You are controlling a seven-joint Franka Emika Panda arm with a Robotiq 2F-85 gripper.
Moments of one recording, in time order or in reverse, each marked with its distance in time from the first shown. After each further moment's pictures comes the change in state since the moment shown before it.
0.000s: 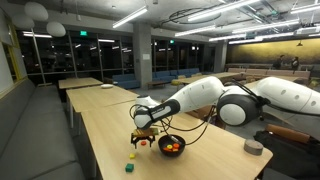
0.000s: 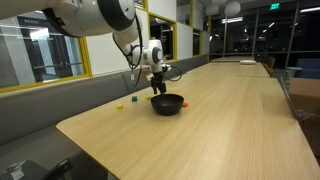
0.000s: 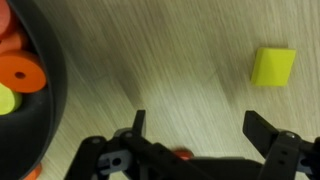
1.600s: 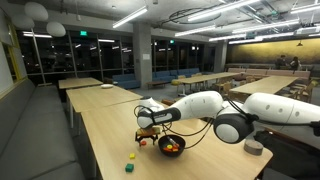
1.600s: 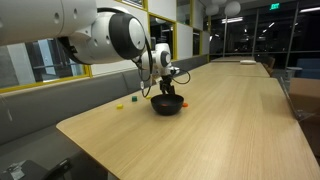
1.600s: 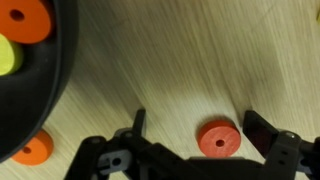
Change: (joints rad) arm -0.052 0.217 -0.037 0.345 -0.001 -0.125 0.009
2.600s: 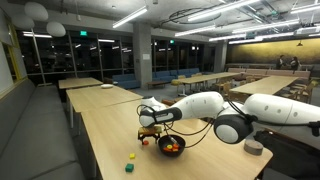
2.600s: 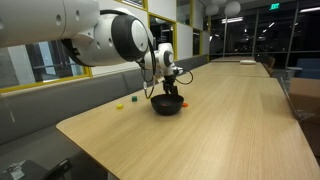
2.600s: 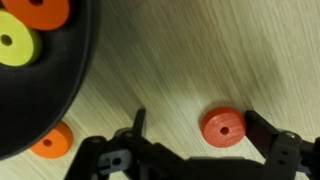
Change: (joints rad) arm -0.022 0.017 -0.010 0.032 -0.001 -0.024 0.033
